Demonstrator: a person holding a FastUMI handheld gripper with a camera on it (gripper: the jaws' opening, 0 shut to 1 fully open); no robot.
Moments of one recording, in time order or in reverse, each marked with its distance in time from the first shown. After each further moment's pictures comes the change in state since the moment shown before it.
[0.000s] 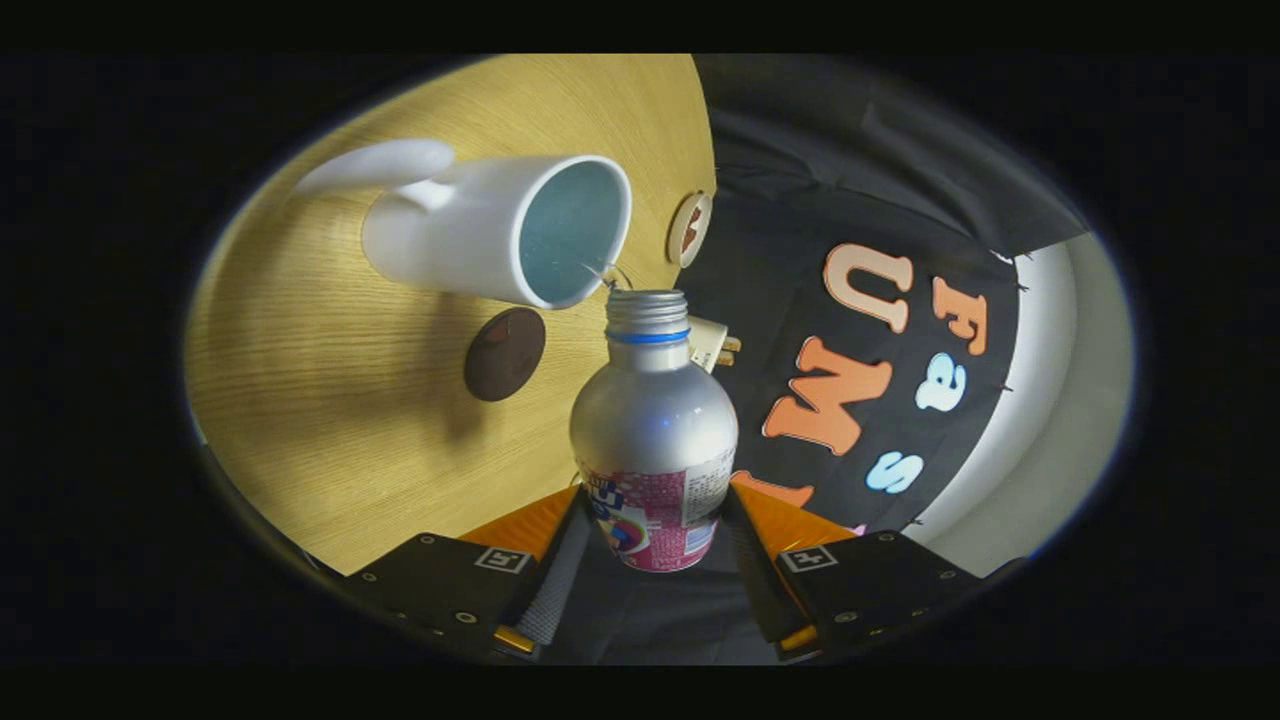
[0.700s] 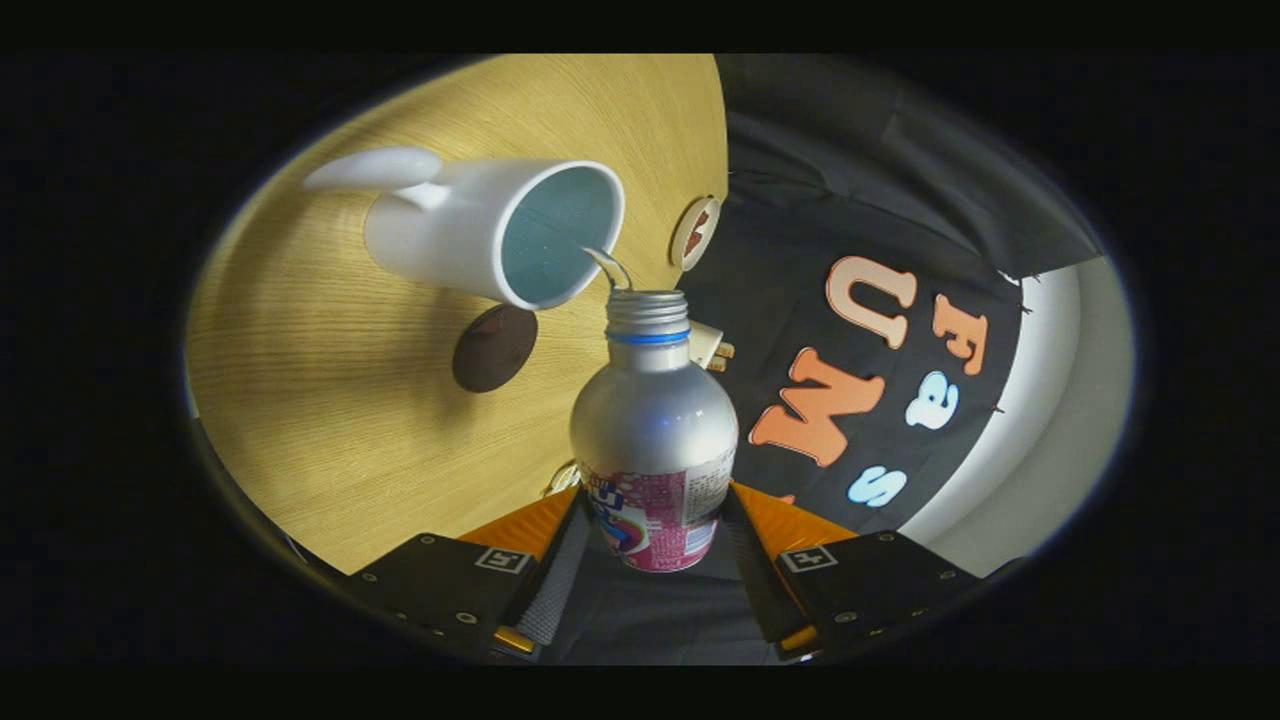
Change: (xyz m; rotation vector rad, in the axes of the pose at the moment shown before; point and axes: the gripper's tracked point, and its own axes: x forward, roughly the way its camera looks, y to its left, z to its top) arm -0.001 -0.020 0.003 -0.075 -0.001 -0.008
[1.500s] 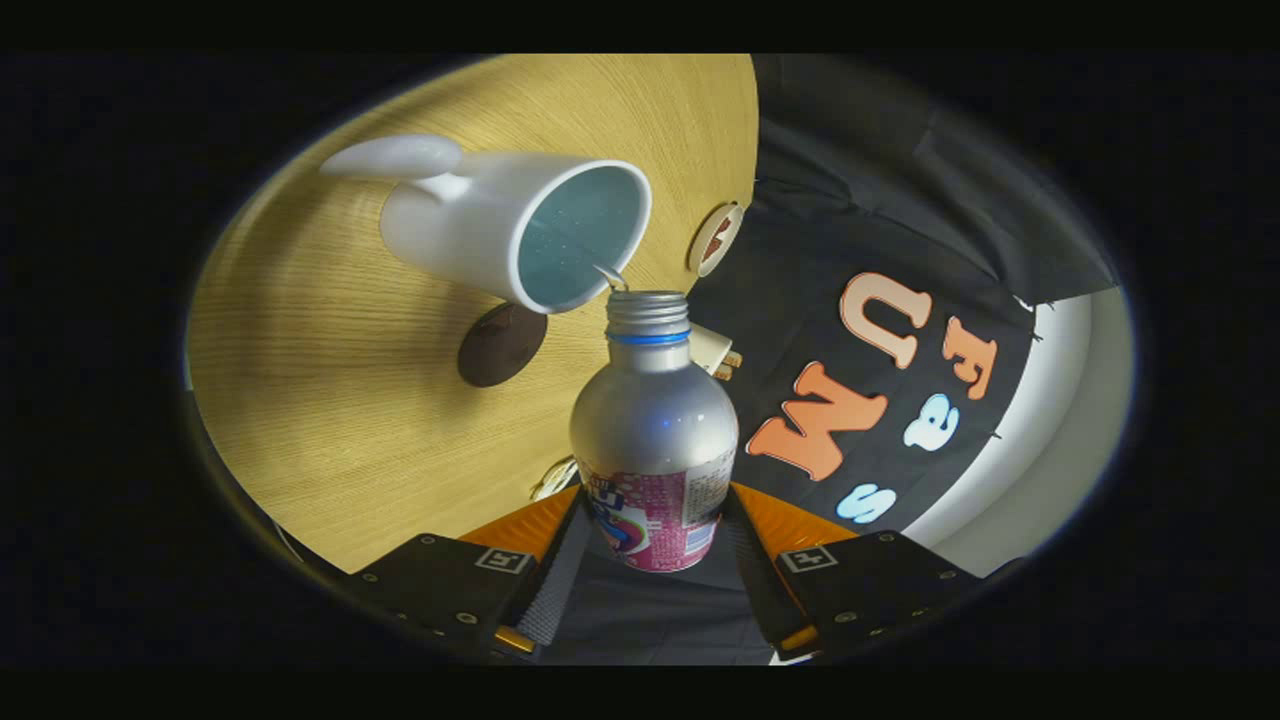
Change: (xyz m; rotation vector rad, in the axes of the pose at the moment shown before) arm 0.002 -0.006 0.004 -0.090 -0.017 0.019
